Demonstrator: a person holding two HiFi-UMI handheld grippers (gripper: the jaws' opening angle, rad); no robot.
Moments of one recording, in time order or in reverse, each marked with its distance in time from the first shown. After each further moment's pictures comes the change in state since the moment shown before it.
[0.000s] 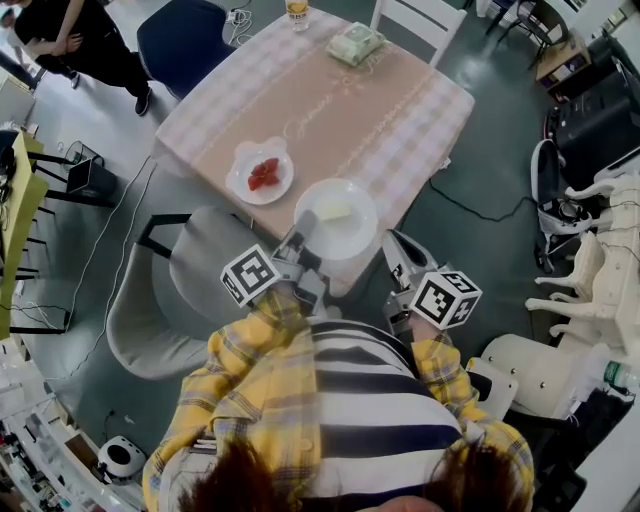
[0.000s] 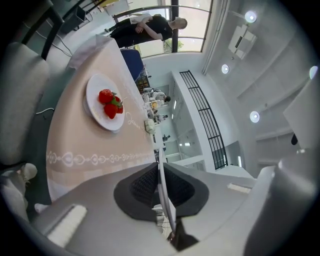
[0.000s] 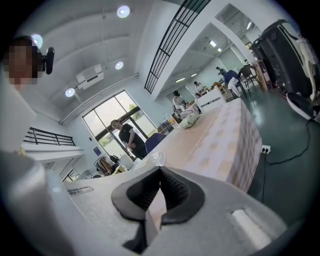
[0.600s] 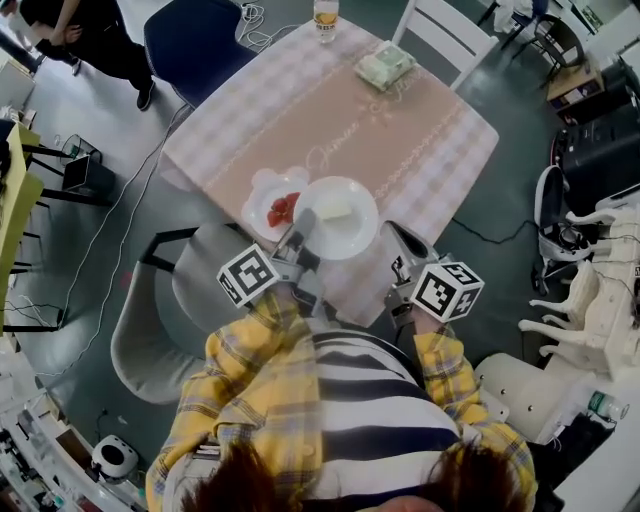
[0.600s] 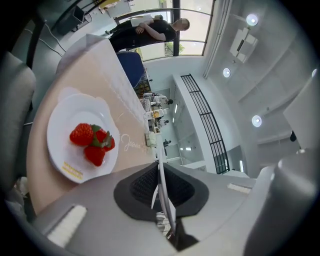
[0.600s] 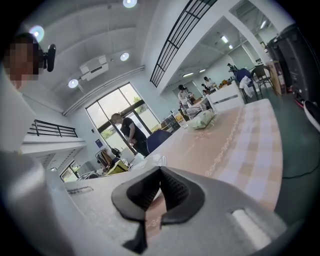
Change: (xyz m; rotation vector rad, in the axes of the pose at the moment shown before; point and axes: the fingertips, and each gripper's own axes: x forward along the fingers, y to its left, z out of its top) left arm 0.042 0.010 0.093 -0.013 -0.040 0.005; right arm 0.114 0.013 0.048 -0.078 0.067 0.028
